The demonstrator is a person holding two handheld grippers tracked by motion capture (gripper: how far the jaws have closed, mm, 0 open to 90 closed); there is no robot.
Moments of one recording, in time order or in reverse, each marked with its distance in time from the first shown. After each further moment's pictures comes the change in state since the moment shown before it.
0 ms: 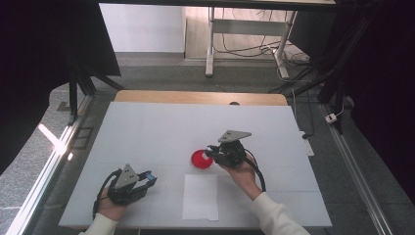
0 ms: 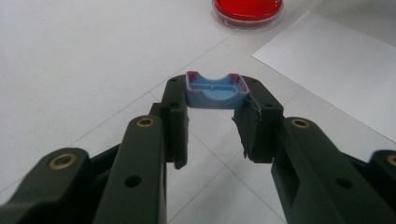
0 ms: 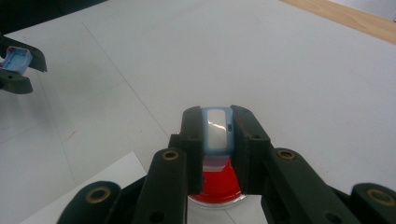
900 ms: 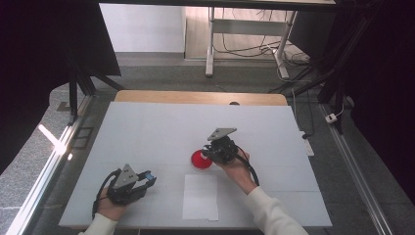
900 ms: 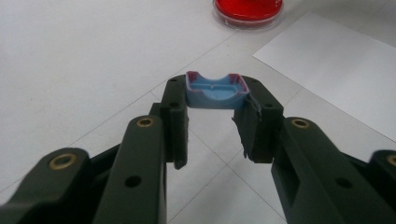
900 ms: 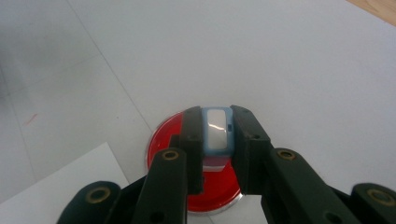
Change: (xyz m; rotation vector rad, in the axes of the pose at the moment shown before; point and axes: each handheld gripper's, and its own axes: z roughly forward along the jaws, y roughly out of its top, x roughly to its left) left arm 0.001 -0.001 -0.001 0.000 0.000 -0.002; right arm -0.001 0.010 0.028 0.139 -0.045 -0.076
